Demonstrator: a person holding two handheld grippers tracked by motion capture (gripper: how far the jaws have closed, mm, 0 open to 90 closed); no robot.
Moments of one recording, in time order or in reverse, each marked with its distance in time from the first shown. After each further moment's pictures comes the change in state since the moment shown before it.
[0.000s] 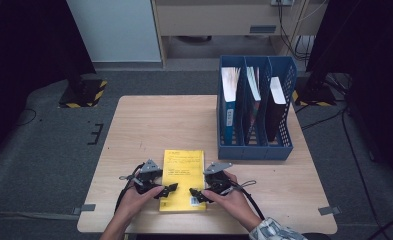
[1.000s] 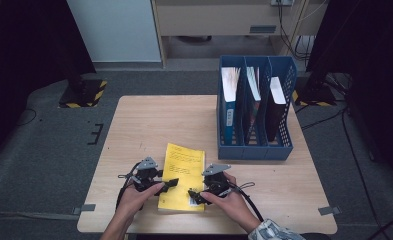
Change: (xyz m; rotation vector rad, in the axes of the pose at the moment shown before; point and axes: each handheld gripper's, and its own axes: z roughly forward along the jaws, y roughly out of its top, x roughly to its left) left arm -0.007 0.012 -0.009 -0.047 -0.058 -0.027; right arm 0.006 -0.001 0.002 -0.002 -0.016 0.006
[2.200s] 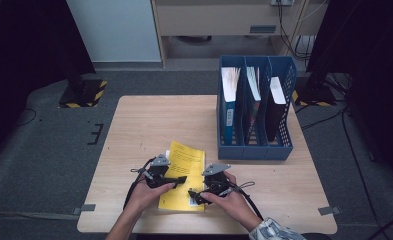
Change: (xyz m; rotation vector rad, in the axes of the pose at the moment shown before) left arm -0.007 0.014 0.028 0.066 -0.021 0.056; right arm -0.003 0.000 0.001 -0.002 0.010 -0.028
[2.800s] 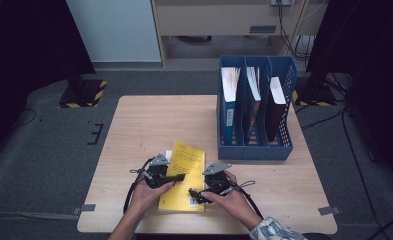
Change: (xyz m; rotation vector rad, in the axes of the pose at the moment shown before) left arm -0.003 0.002 -0.004 -0.014 0.015 -0.026; right arm -0.004 0.000 0.000 -0.009 0.011 -0.005
